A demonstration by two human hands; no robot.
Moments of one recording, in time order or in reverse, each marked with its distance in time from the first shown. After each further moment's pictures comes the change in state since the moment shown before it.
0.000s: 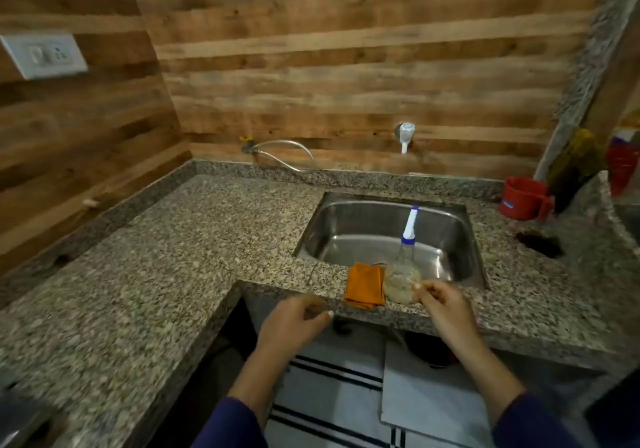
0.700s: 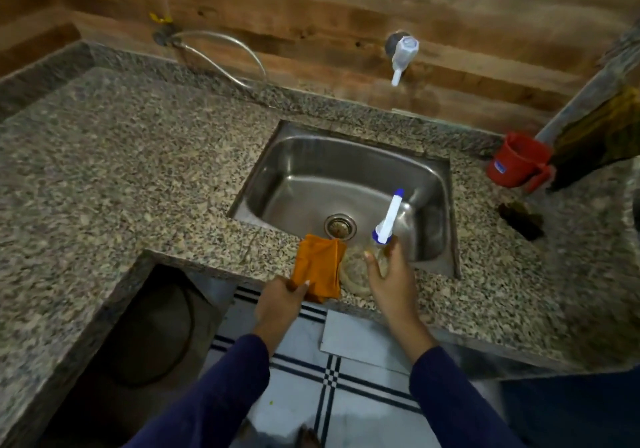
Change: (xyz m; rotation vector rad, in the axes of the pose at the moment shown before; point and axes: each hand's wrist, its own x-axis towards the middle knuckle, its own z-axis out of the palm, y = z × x) left_hand 0.180 -0.033 0.155 -0.169 -0.114 -0.508; right_hand 0.135 0.062 0.052 -0.237 0.029 -0.009
